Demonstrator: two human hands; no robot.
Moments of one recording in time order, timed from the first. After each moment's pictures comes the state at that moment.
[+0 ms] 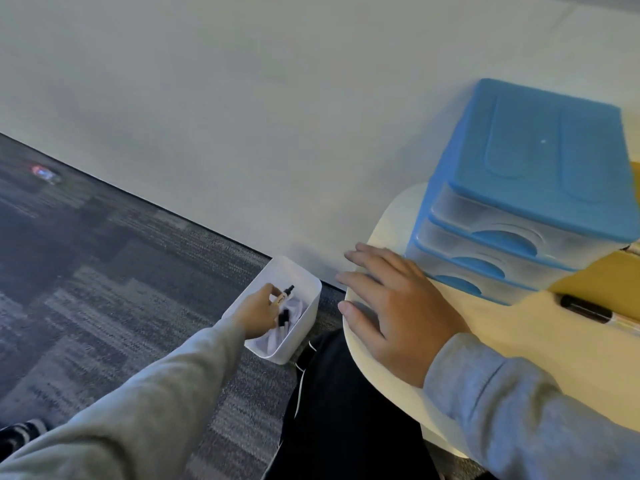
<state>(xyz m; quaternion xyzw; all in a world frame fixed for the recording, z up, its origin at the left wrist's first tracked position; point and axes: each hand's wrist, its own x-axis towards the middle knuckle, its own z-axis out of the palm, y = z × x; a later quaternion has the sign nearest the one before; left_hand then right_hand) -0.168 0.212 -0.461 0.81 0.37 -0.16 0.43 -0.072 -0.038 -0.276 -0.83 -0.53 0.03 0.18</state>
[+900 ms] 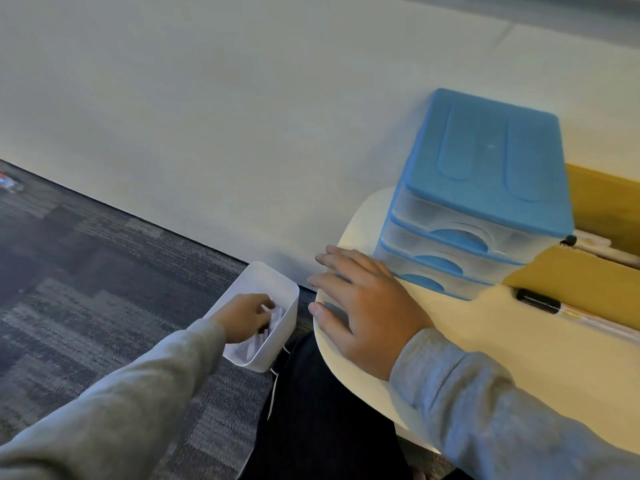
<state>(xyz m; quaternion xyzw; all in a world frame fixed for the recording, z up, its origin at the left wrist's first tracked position) -0.154 0.202 -0.442 0.88 0.25 -0.22 0.34 -0.070 -0.040 -0.277 -0.83 -0.52 0.03 0.19</state>
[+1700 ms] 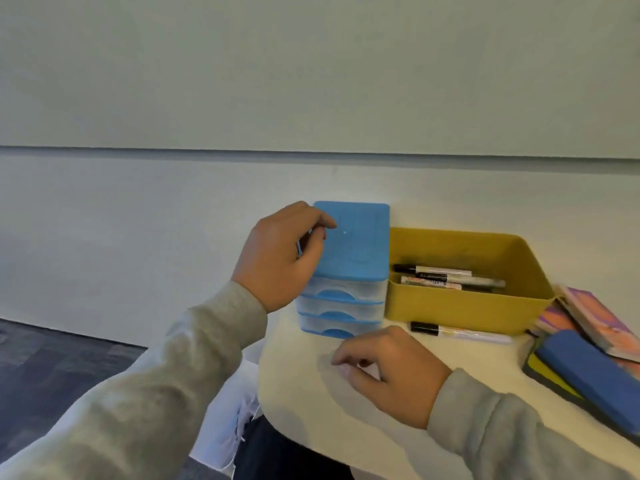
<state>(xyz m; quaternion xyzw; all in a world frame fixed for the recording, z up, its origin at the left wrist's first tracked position) -0.065 0.046 -0.125 0.90 -0.11 0.33 0.26 -0.057 -0.163 -0.216 -0.82 -0.47 0.07 0.32</state>
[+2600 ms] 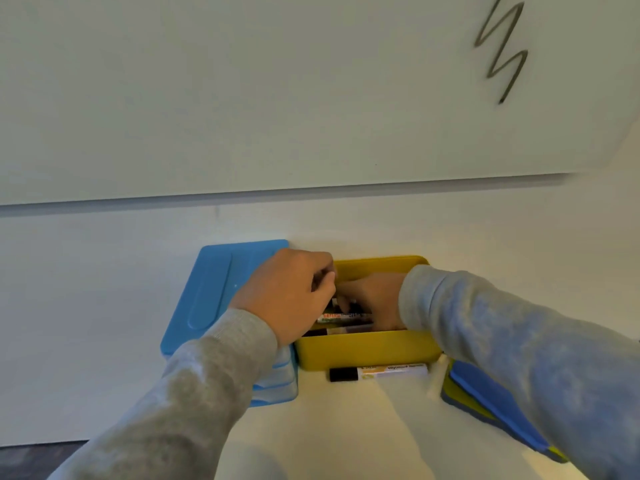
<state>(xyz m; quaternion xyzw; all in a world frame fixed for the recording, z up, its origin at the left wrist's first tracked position) 0.027 -0.056 -0.129 0.96 -0.12 0.10 0.24 0.122 -0.234 -0.181 -0.90 -0.39 0.21 0.00</state>
